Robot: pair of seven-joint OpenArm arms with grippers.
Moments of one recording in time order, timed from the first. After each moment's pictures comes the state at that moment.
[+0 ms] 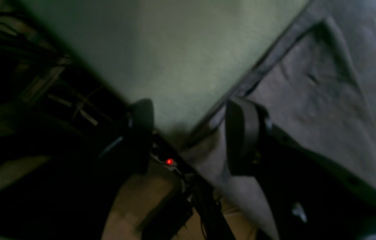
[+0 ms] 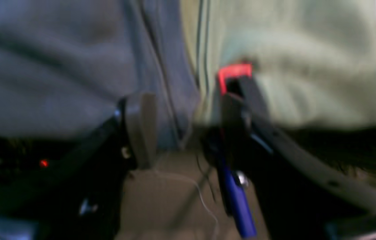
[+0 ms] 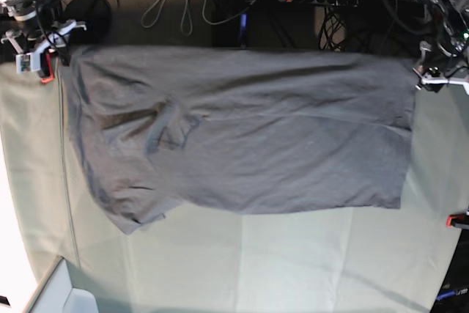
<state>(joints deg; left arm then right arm) 12.7 -6.4 -44.1 86.9 -22.6 -3.6 44.2 -27.1 3.2 42.1 90.3 -3.0 39.9 -14.4</state>
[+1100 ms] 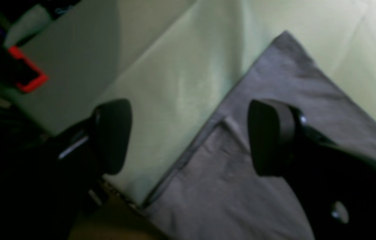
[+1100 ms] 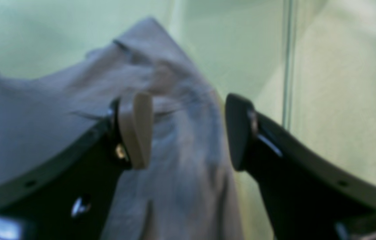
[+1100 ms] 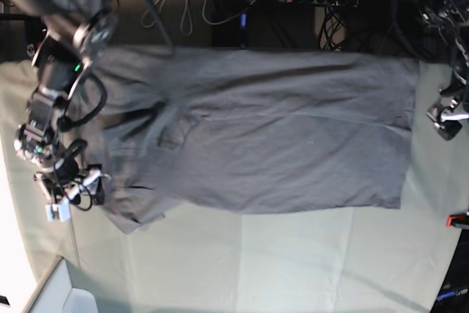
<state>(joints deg) 8.0 -6.4 -44.4 97.4 -22.3 -3.1 44.2 22.3 7.7 37.7 50.4 -18.8 39.7 -14.0</state>
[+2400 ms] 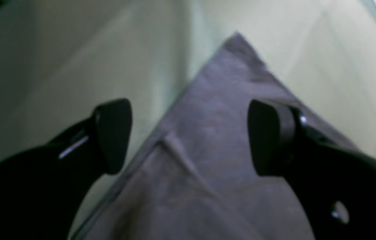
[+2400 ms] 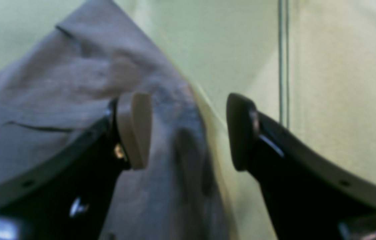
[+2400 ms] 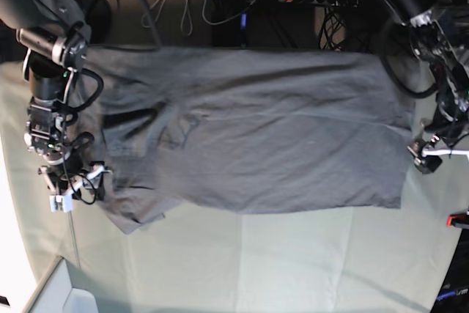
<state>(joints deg) -2.2 -6.5 -39.2 87.8 -22.2 -3.1 43.3 24.5 13.3 28.6 30.9 -18.6 29.5 4.7</state>
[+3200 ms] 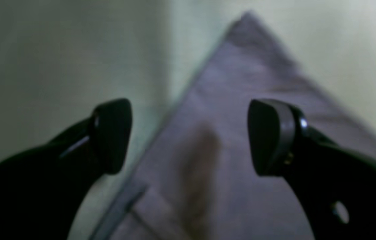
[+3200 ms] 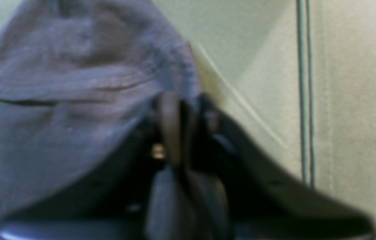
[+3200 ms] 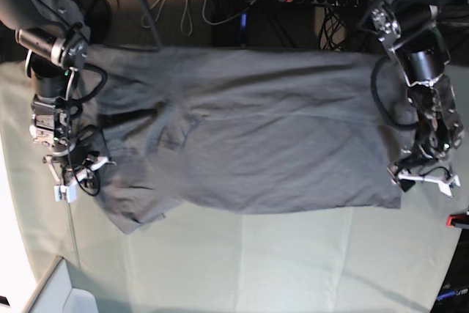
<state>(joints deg) -19.0 -12.4 -30.8 52.1 -11.8 -2.9 31.8 24.7 13.3 28.6 26.0 -18.5 27.4 5.2</state>
